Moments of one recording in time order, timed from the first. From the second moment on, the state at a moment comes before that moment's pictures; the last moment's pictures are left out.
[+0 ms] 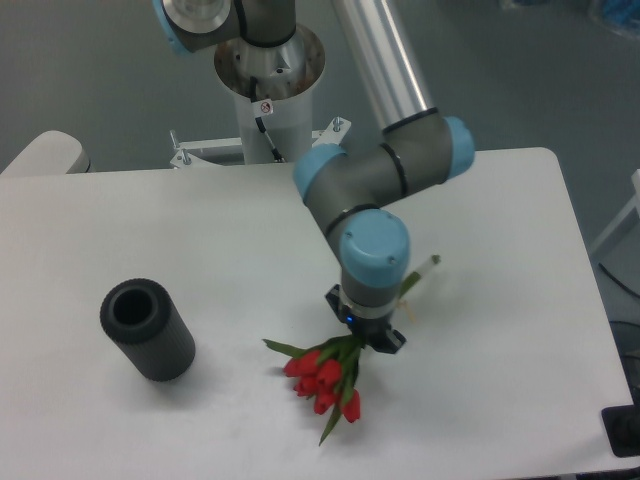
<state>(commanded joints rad) 2.47 -2.16 -1.41 -1.17 1.58 1.31</state>
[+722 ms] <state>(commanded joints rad) 2.53 -2.26 -1.21 -1.22 1.58 1.45</state>
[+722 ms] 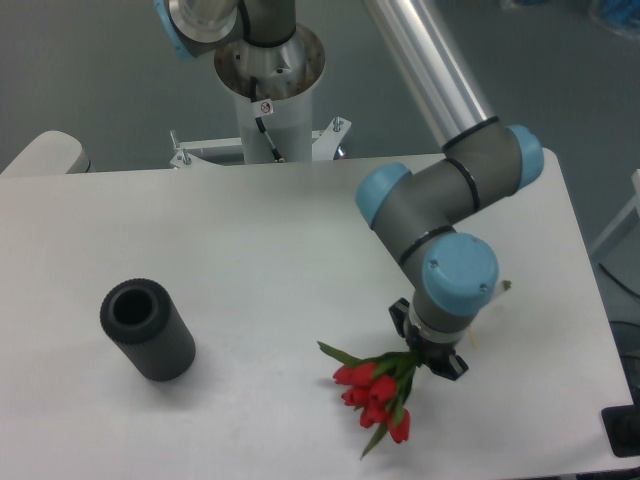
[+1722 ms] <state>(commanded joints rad) 2.52 -2.26 -1.23 -1.21 1.59 1.46</state>
